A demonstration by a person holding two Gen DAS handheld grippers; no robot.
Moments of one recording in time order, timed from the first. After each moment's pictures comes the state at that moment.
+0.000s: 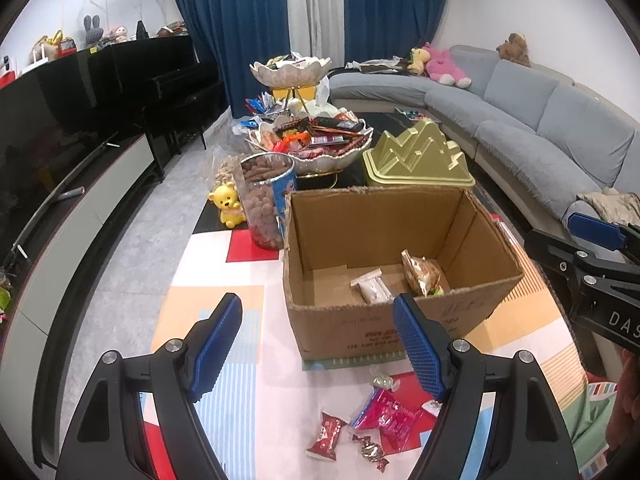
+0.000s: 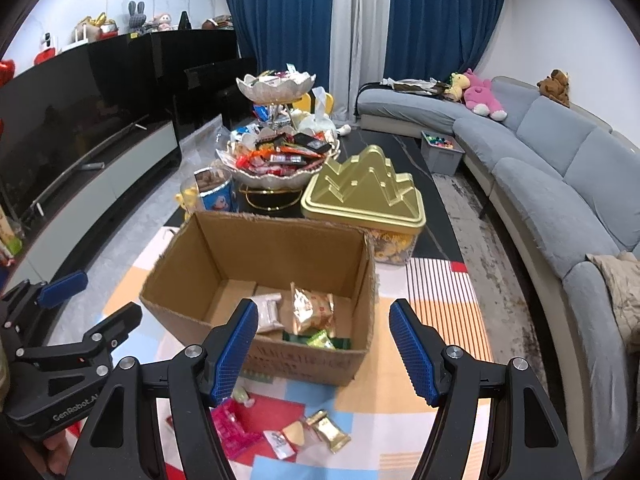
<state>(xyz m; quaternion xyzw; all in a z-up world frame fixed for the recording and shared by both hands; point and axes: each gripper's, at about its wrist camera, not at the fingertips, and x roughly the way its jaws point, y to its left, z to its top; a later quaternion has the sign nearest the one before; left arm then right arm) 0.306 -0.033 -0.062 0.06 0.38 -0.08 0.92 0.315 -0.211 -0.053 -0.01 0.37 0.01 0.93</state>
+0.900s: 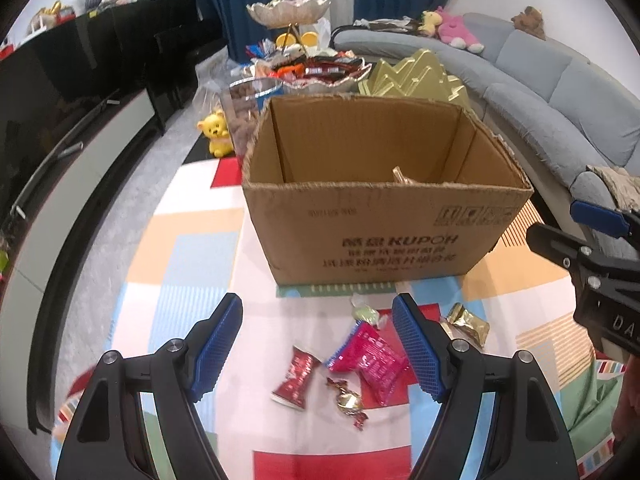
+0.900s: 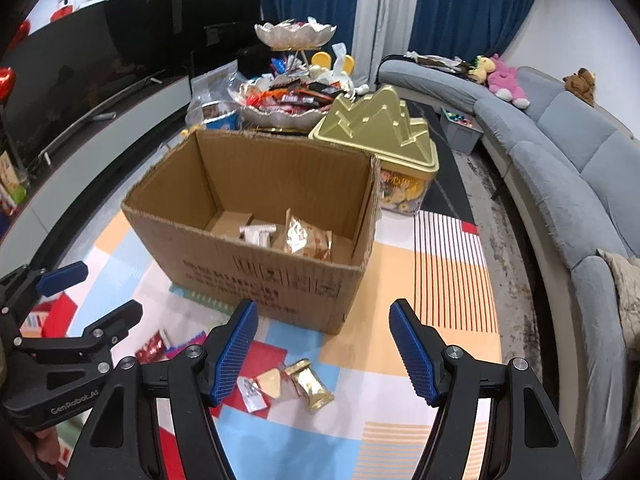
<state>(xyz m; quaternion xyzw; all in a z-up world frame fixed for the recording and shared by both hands) 0.280 -0.055 -0.124 0.05 0.45 -0.05 0.89 0.299 -0.226 -0.112 -0.05 0.42 0.05 0.90</state>
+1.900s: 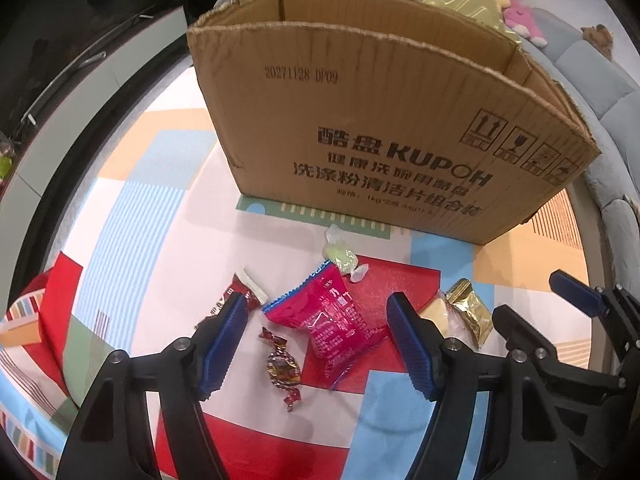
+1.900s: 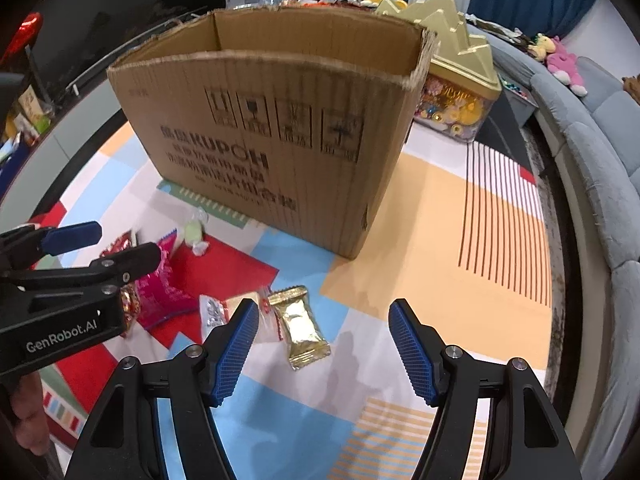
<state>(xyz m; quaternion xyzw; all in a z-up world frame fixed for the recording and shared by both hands) 0.289 -0.089 -0.197 -0.03 0.55 0.03 0.84 0.303 -0.238 -0.207 -0.09 0.50 0.13 0.85</state>
